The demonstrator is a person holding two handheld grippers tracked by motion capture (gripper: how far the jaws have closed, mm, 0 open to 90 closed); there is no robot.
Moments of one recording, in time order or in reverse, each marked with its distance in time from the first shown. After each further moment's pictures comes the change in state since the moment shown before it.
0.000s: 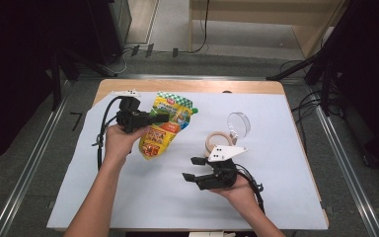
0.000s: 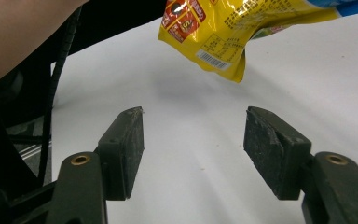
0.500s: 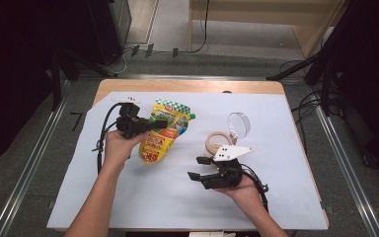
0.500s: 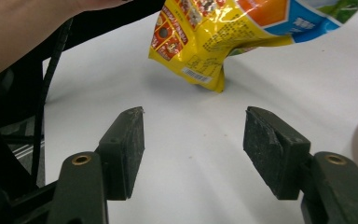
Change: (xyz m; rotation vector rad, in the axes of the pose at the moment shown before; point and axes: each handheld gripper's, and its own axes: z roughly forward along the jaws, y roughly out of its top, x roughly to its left) left arm 0.009 -0.019 -0.001 0.037 -0.006 -0.064; right arm -0.005 -0.003 -0.013 0.004 -0.026 0.005
